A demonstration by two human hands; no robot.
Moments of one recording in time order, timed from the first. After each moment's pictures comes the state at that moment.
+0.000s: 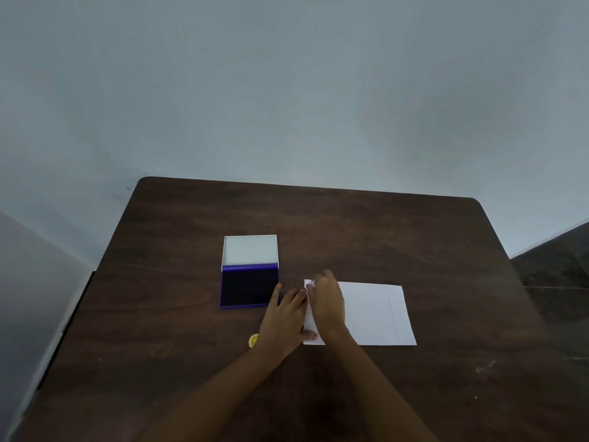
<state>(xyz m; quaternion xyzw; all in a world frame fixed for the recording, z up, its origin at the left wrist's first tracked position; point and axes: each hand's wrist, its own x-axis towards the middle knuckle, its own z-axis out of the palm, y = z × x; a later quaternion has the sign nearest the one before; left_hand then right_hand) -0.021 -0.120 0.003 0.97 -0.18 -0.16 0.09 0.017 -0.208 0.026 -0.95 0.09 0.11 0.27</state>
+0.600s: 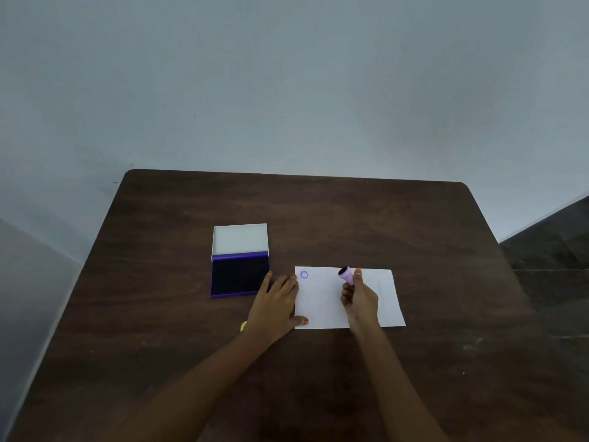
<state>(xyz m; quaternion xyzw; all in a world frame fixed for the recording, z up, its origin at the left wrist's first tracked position) -0.022 -0.117 -0.004 0.97 -0.19 -0.15 0.05 -0.001 -0.279 0.025 -0.57 0.45 0.07 0.68</state>
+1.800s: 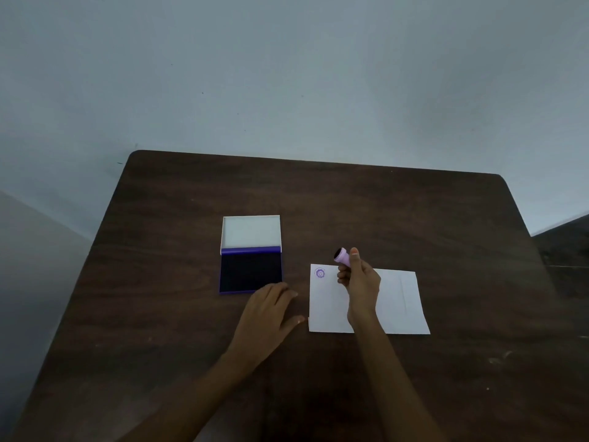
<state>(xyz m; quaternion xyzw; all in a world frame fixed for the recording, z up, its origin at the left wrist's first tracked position) -0.049 -0.086 0.004 0.96 -0.08 -0.11 0.25 0.025 -0.243 0.017 -0.69 0.32 0.00 0.64</state>
